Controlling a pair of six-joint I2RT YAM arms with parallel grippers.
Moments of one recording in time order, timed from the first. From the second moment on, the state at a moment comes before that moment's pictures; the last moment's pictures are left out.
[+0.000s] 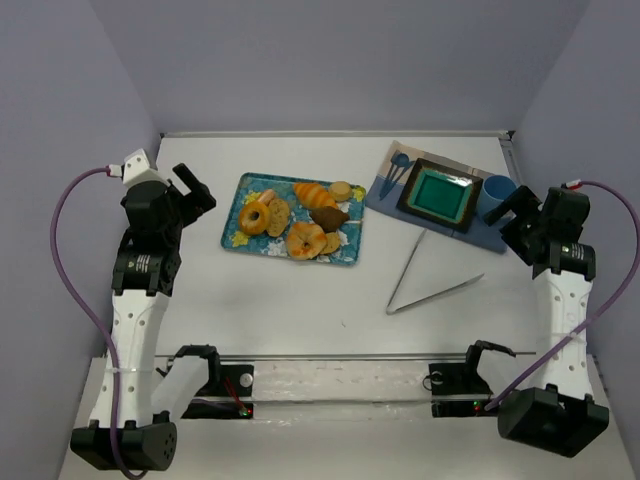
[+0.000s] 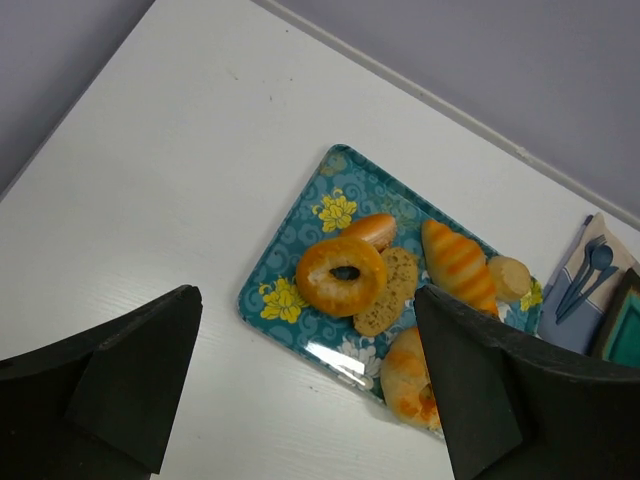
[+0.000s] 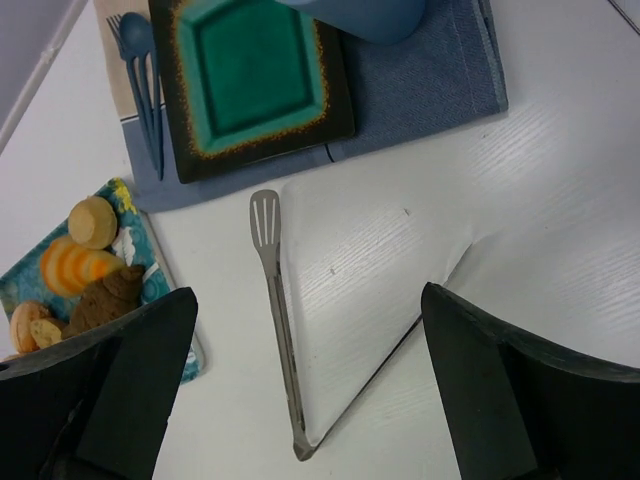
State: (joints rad) left arm -0.04 0.87 1.06 -0.52 -0.20 -0.47; right arm -0.30 0.95 1.04 -0.78 -0.10 0.57
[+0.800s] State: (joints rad) left arm -0.04 0.88 0.97 -0.50 -0.17 -0.45; right arm -0.03 0.80 0.72 -0.91 -0.22 0.64
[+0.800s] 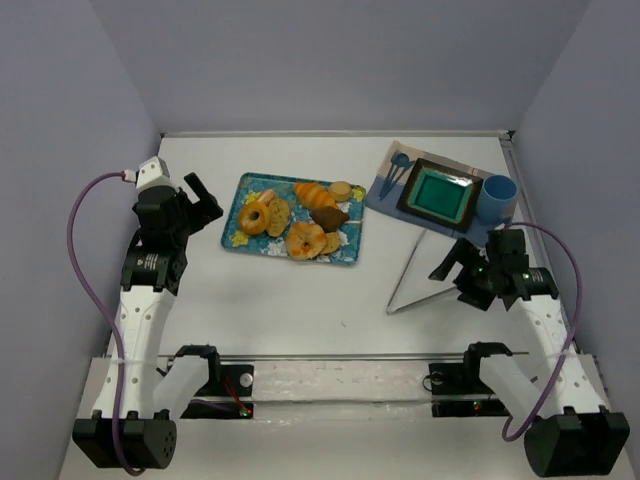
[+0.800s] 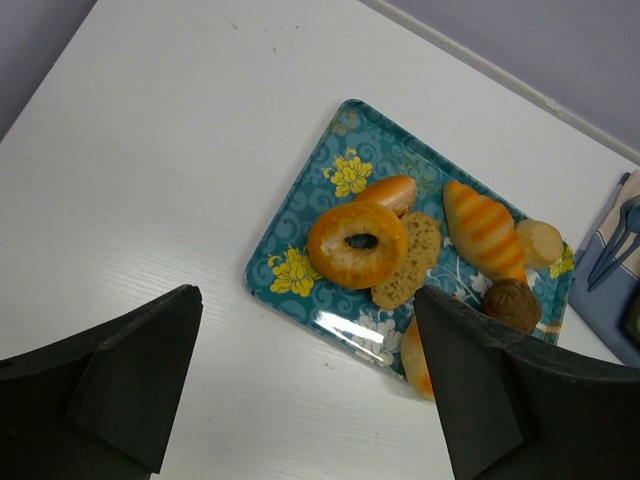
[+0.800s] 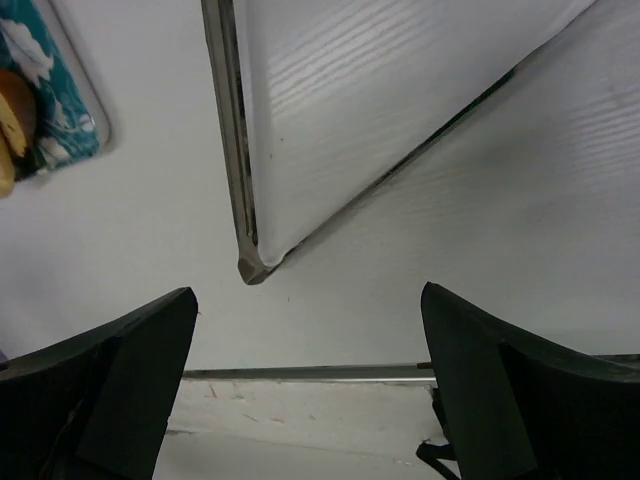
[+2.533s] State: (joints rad) left arm -0.04 1.02 0.96 -0.47 -0.21 -0.46; right arm 0.49 1.55 0.97 -0.93 0.33 1.19
